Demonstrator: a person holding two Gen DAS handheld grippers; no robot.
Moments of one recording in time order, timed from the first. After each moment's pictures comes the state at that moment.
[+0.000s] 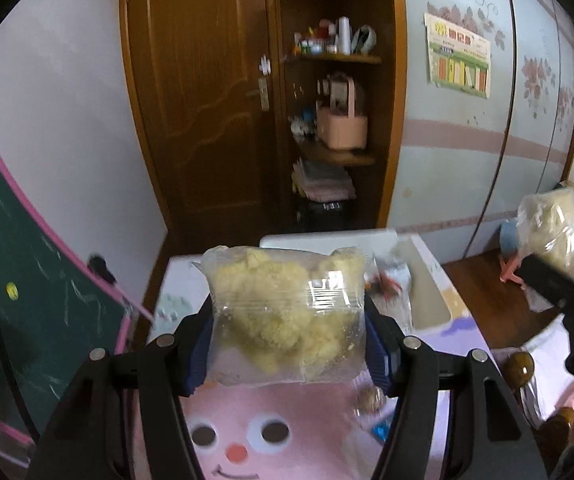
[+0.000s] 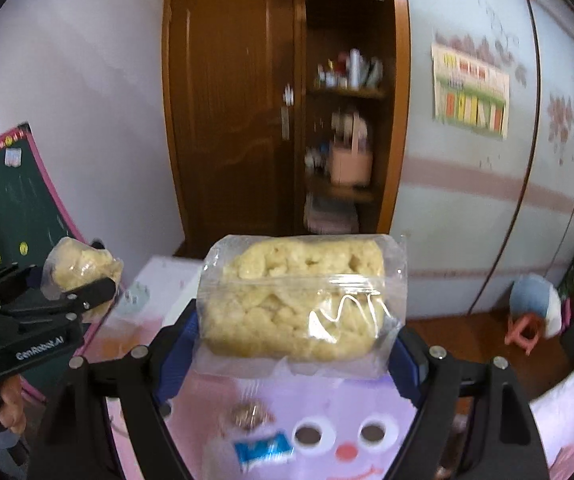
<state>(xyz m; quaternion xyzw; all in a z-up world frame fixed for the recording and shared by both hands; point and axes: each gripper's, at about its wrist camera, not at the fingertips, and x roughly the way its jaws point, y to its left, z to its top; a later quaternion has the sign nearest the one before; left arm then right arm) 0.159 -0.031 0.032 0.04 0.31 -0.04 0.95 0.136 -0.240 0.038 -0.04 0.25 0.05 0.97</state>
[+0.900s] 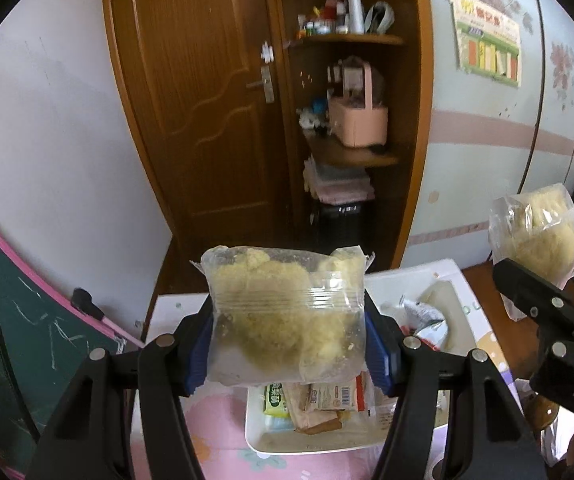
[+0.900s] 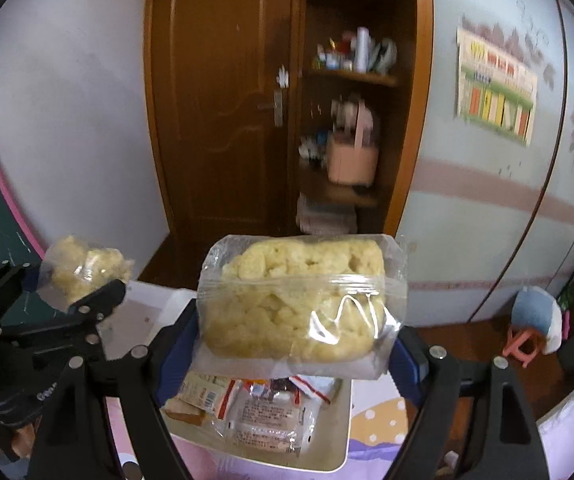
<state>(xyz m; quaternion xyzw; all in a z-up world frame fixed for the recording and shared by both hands) 0.322 -0.064 0.002 0.06 0.35 -0.02 0.94 0.302 -0.240 0.004 -0.04 0.33 0.04 0.94</state>
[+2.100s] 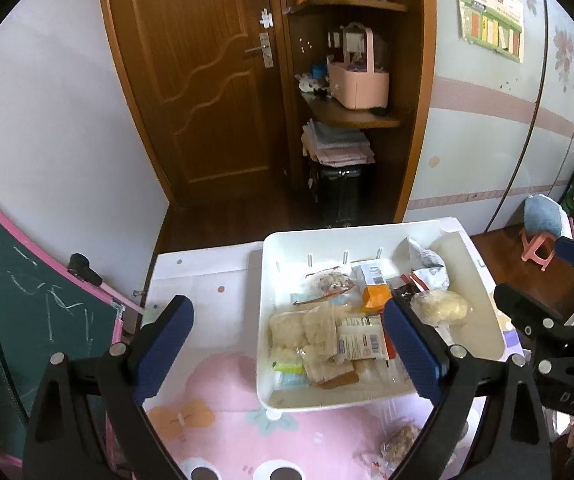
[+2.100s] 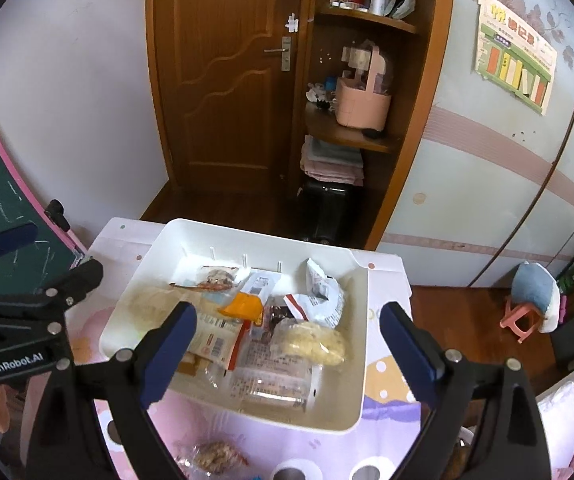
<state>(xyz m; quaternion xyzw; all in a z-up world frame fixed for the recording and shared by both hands) 0.293 -0.038 -0.023 0.05 0.39 -0.03 0.92 0.279 -0.226 -0.031 -0.06 0.40 0.04 0.91</state>
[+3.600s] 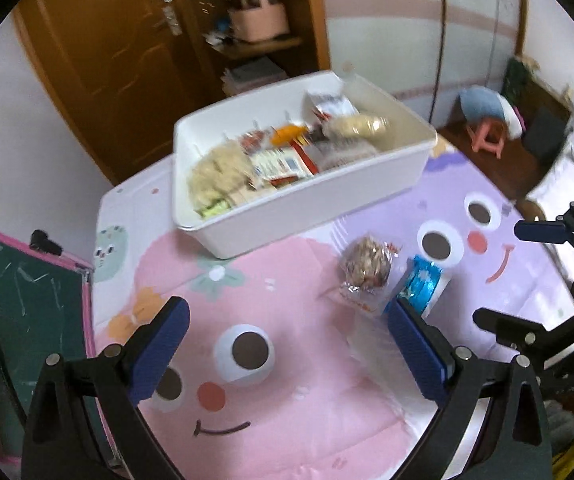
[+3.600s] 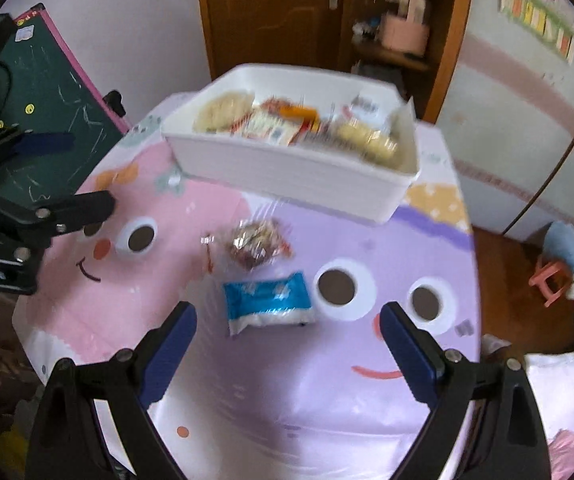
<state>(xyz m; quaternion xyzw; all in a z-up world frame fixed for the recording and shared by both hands) 0.150 -0.072 -0.135 0.16 0.46 -0.15 0.86 0.111 -0.240 -0.174 -0.06 0.49 0.12 0.86</state>
